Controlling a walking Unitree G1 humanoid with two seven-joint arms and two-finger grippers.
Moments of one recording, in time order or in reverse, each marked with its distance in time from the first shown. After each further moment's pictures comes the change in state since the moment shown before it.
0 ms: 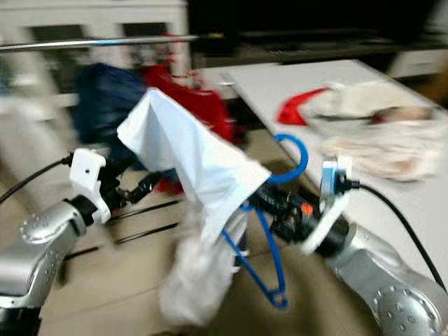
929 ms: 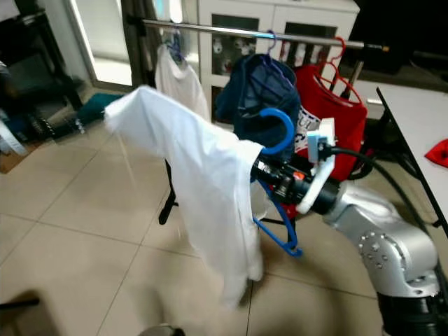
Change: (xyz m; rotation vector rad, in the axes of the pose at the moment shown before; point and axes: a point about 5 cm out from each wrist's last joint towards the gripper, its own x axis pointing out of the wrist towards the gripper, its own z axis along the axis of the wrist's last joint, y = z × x) left arm -0.020 0.085 0.100 0.145 -0.148 -0.397; right arm 0.022 -0.036 0.018 -0.205 0.118 0.091
